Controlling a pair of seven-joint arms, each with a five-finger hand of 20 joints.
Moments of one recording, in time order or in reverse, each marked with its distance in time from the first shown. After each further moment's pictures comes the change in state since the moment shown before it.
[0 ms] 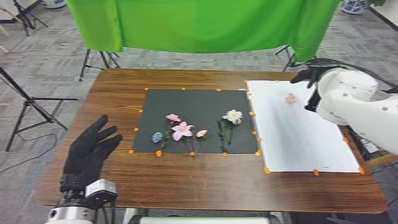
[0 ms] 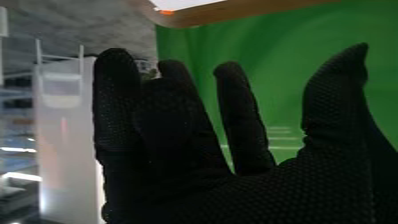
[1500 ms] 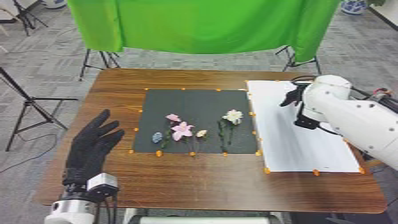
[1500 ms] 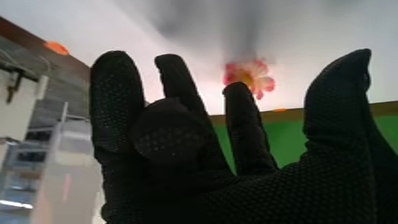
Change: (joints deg) left arm -2.8 -1.7 0.0 0.9 1.2 -1.7 -2.5; right arm -8.8 -9.4 9.4 9.0 2.3 -15.9 2.7
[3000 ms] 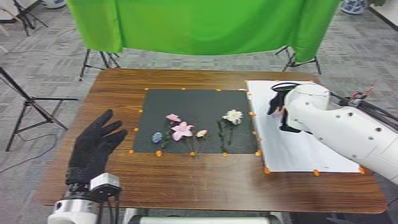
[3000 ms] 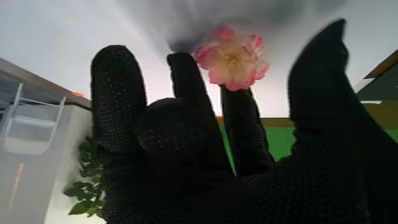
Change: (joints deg) left arm -1.0 0.3 1.2 0.1 -0.3 -0.1 0.1; right arm -0.3 -3.0 -3.3 -2.5 -4.3 0.4 -1.7
